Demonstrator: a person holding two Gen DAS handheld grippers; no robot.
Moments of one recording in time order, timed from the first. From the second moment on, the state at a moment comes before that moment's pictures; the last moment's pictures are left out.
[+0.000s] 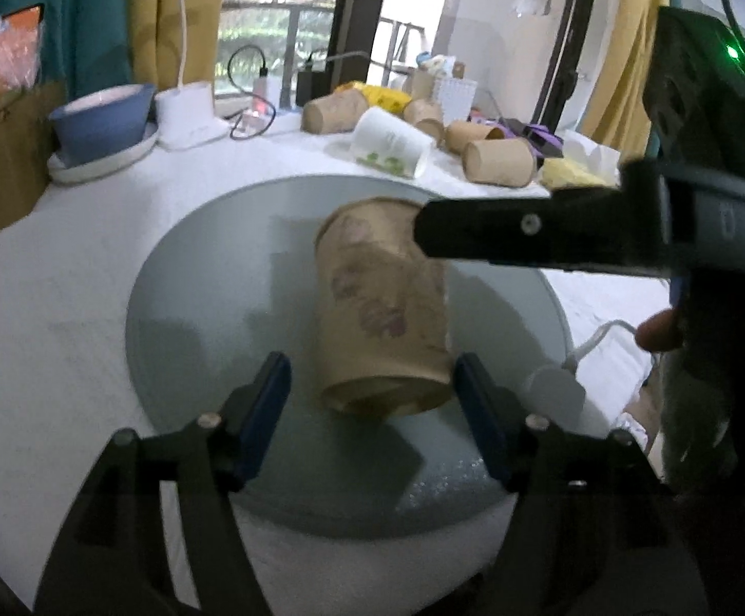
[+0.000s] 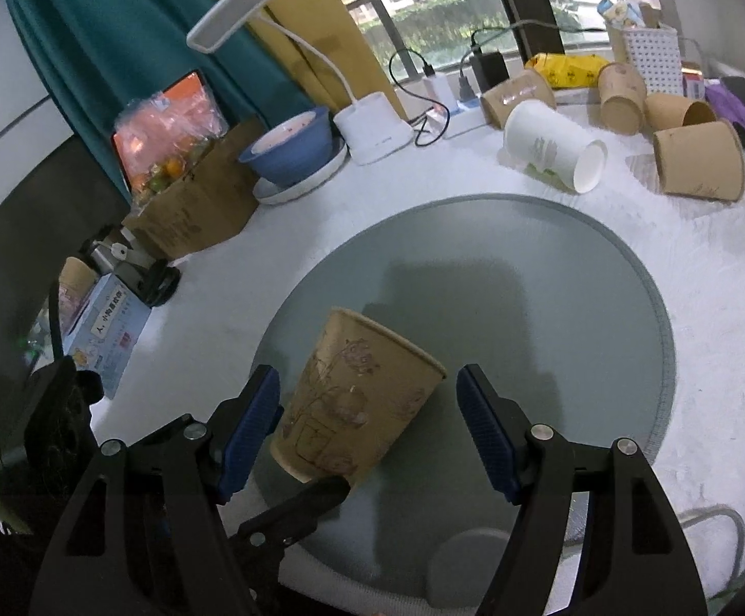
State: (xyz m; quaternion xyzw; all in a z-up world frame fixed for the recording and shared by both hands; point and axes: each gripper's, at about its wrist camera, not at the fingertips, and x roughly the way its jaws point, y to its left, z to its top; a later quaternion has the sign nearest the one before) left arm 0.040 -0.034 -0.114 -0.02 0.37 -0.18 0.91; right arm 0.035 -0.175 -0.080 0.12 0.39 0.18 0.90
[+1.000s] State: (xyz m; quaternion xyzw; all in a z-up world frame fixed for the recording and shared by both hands) left arm 0.068 -0.037 -0.116 -0.02 0.38 -0.23 0.89; right arm 0.099 -0.179 -0.112 0.21 0.47 0.20 0.84
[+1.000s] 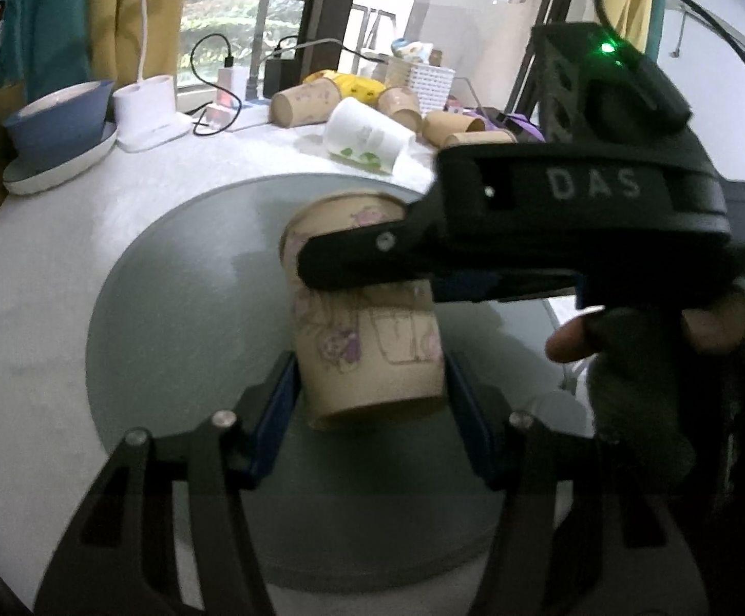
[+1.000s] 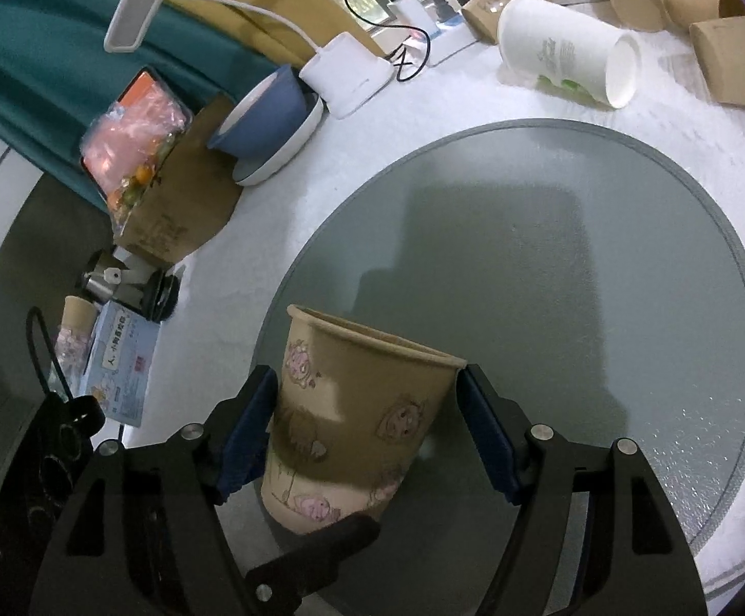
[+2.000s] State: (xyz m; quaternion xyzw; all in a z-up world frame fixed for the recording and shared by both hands) left arm 0.074 0.029 -0.091 -0.07 0.37 -0.13 0.92; right arm 0.113 -0.169 -0.063 0.04 0.35 0.13 0.93
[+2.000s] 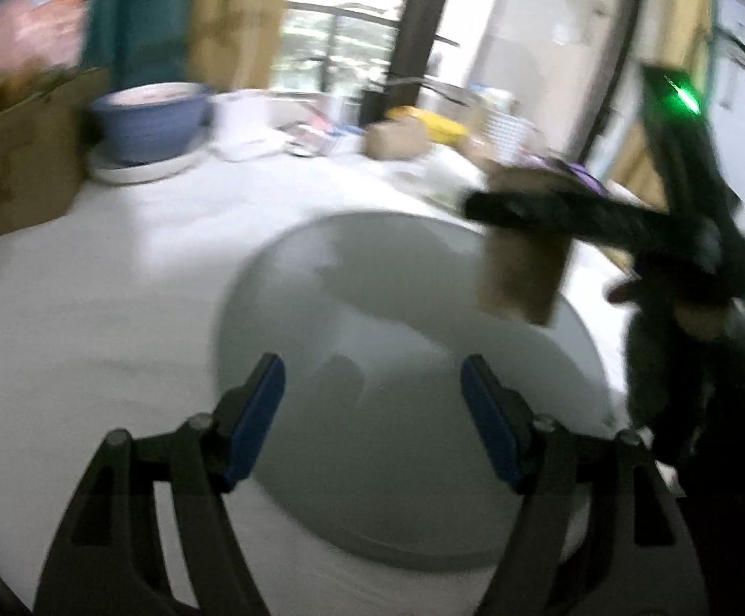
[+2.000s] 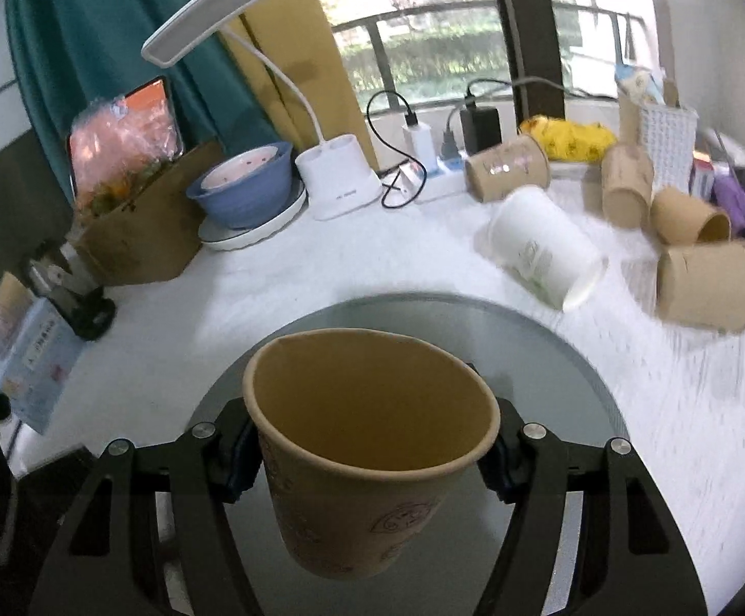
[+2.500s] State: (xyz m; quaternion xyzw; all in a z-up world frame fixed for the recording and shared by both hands) left arm 0.132 0.096 -0.097 -0.16 0.36 -0.05 0.92; right arm 0.157 -0.126 -0.085 -0.08 0.30 0.13 0.94
